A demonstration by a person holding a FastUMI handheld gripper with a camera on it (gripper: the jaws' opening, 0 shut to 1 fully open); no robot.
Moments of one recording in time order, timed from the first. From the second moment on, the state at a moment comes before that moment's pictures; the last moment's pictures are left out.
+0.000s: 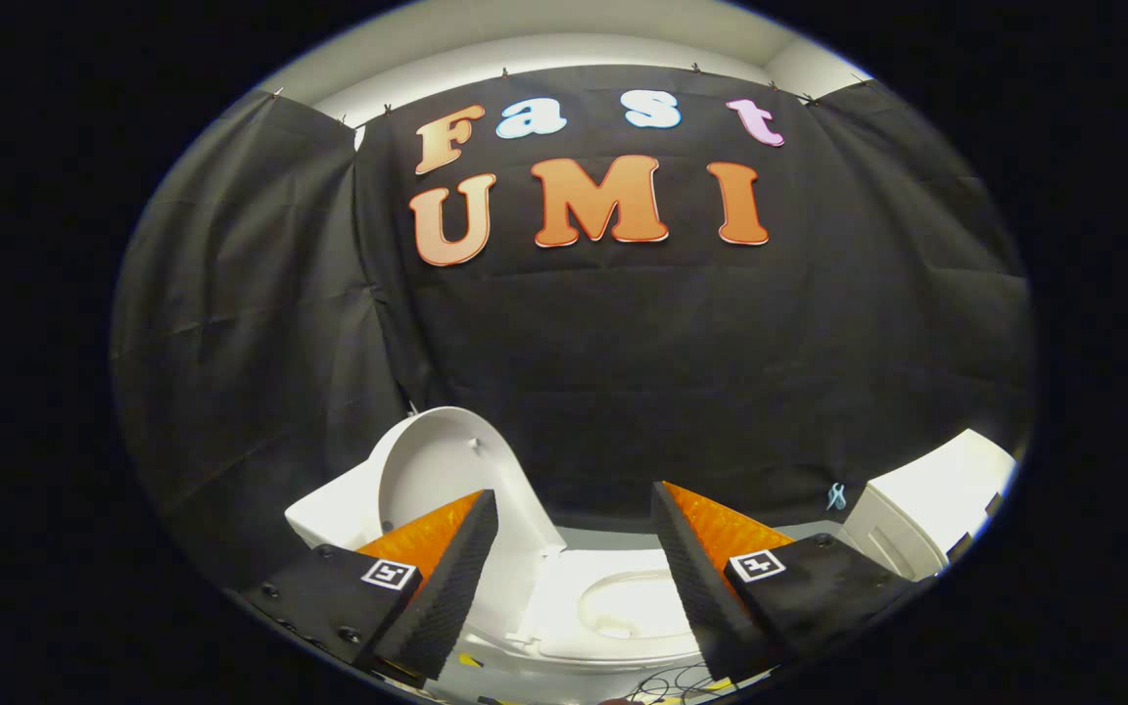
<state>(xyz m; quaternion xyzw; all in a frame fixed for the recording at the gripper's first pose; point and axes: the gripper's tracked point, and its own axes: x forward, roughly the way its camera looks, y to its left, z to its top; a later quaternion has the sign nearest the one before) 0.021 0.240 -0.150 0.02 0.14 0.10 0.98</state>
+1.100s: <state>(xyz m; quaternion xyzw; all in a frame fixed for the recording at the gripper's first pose) -0.003 0.125 -0.086 -0.01 0.09 0.06 0.99</state>
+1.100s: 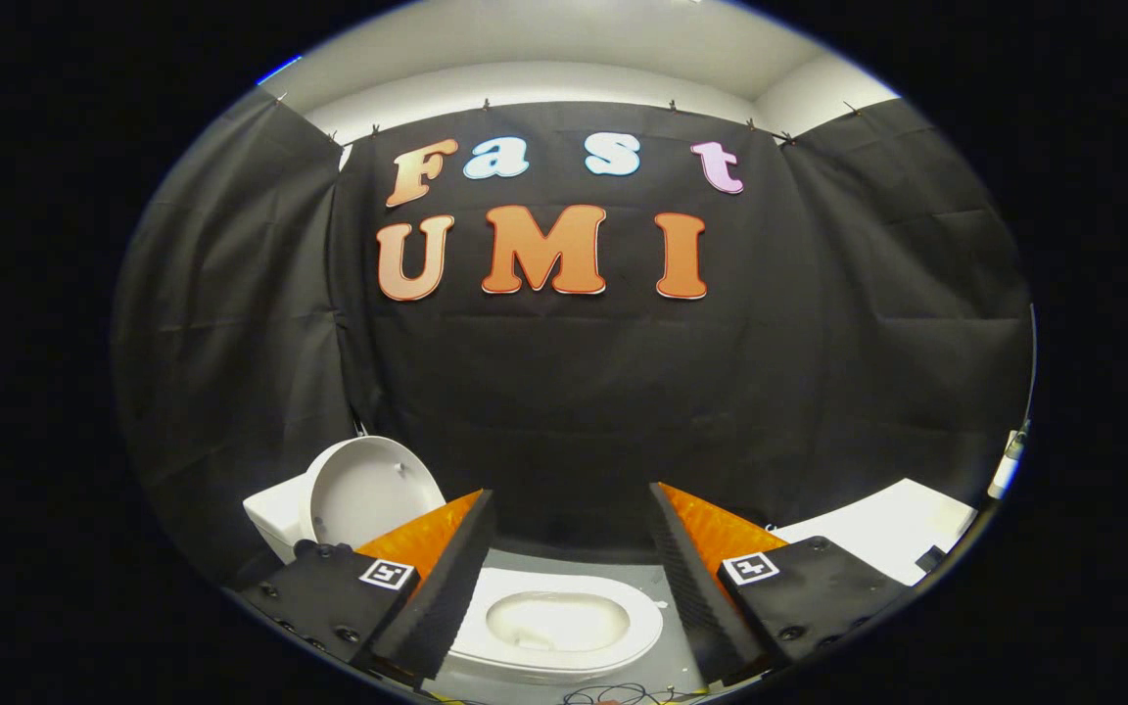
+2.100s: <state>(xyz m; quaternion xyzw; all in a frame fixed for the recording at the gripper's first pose) -0.007 0.123 -0.094 -0.01 0.09 0.04 0.99</state>
